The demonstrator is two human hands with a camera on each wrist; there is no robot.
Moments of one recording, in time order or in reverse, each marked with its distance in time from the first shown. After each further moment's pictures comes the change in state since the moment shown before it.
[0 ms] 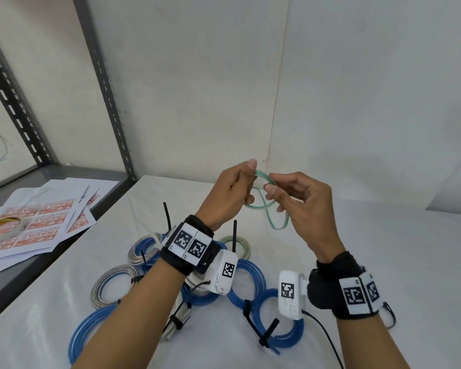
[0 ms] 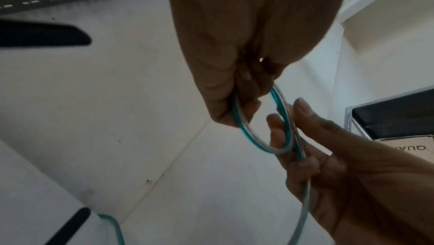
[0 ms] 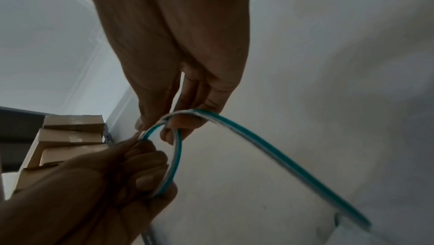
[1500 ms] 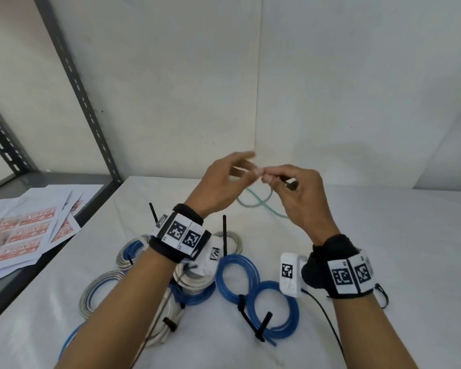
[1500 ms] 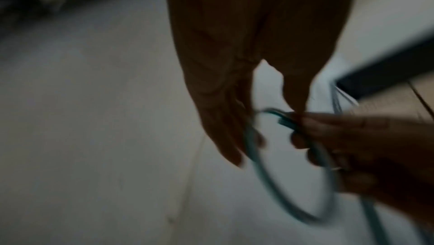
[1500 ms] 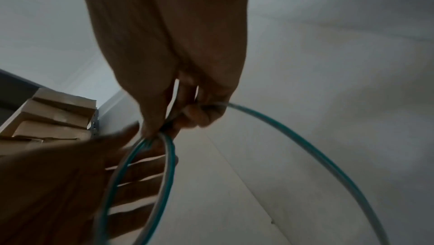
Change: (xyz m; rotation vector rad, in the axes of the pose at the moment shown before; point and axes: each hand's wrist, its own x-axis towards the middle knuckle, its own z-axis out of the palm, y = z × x) left_hand 0.023 -0.010 -0.002 0.210 -0.071 -0.052; right_hand 0.008 0.011 -0.019 -0.310 0.001 -0.052
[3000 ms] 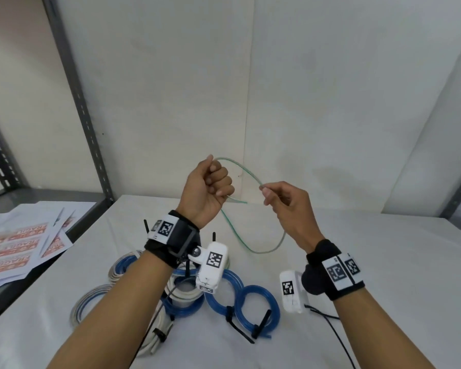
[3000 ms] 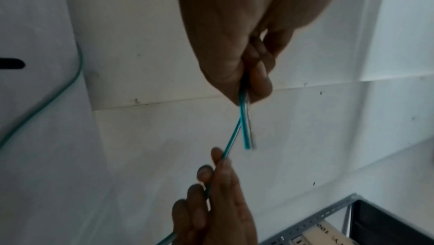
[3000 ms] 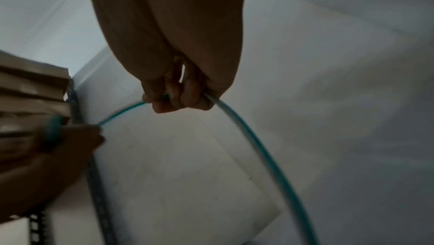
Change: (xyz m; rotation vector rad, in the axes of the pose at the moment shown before) left_hand 0.001 0.035 -0.007 -1.307 0.063 -0.185; right_hand 0.001 -0.012 -0.023 0.126 -0.014 0.144
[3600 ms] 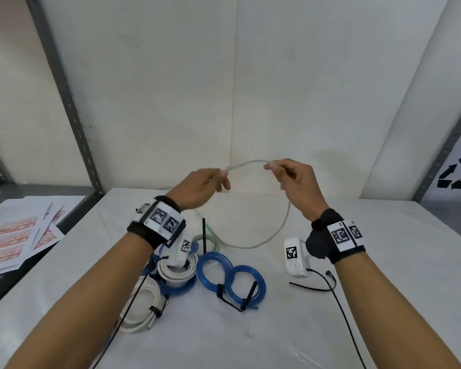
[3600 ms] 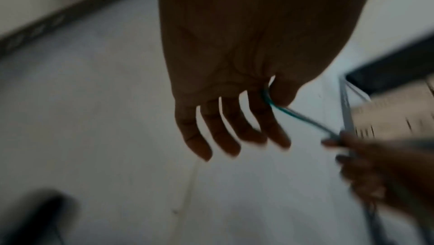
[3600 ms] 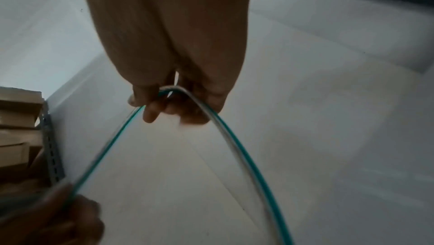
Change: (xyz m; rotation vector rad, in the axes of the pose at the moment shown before) left_hand -0.018 0.009 -0.012 1.713 -0.219 0.150; right_hand 0.003 -0.021 -0.045 -0.134 -0.031 -0.047
